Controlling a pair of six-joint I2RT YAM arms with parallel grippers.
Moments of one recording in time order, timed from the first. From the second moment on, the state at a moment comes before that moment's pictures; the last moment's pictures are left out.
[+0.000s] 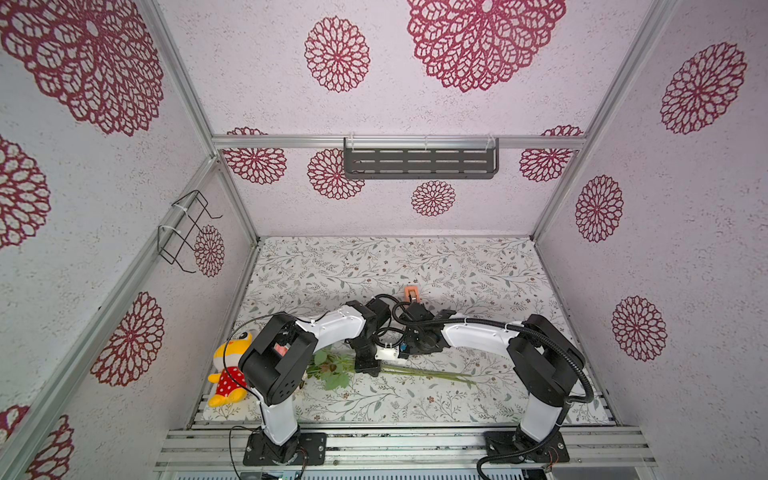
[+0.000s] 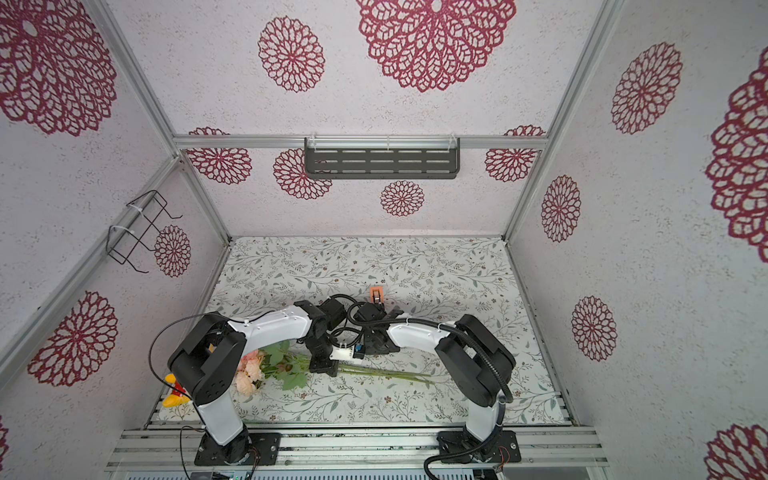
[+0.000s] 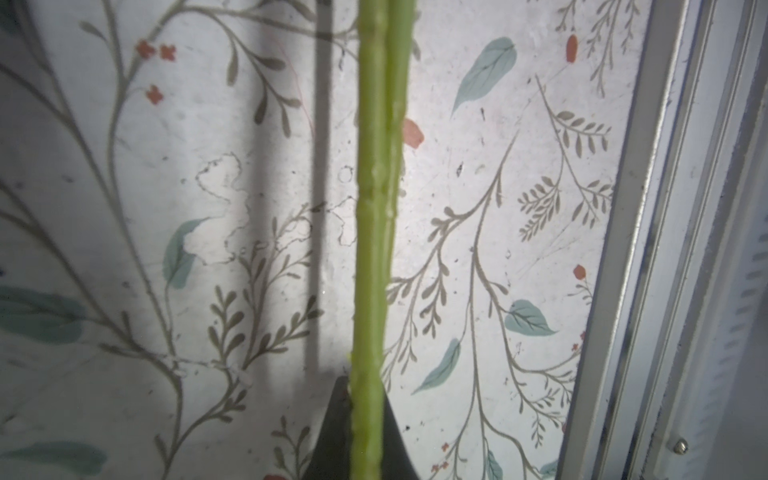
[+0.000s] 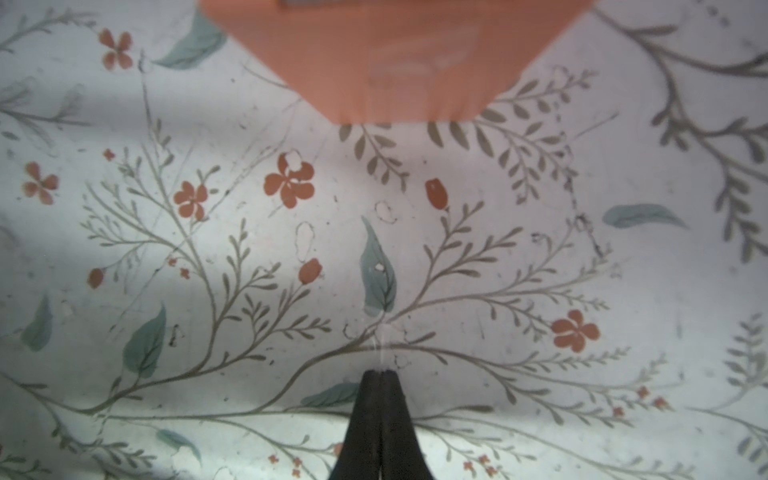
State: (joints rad) left arm -0.69 1.82 1.10 -0.92 0.32 0.89; right arm 0.86 1.80 1.08 -0.55 0.14 0.73
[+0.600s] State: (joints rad) left arm -0.65 1.91 1.26 -0.97 0.37 0.87; right arm 0.84 1.53 1.06 -0.54 0.21 0.70
